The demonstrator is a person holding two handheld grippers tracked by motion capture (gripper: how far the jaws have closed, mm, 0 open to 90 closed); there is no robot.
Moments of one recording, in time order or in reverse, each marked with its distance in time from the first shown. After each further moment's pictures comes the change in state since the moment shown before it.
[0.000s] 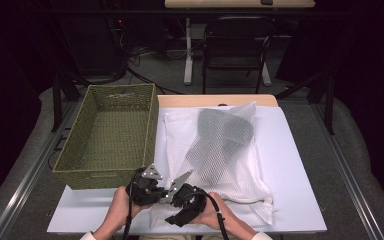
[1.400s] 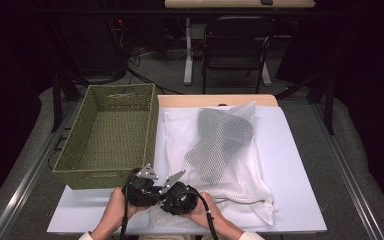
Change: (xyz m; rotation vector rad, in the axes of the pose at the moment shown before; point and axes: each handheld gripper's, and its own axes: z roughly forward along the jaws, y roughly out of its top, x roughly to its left) left arm 0.008 -0.009 -0.011 -0.017 -0.017 -0.037; right arm -0.009 0.005 0.026 -0.043 -0.072 0.095
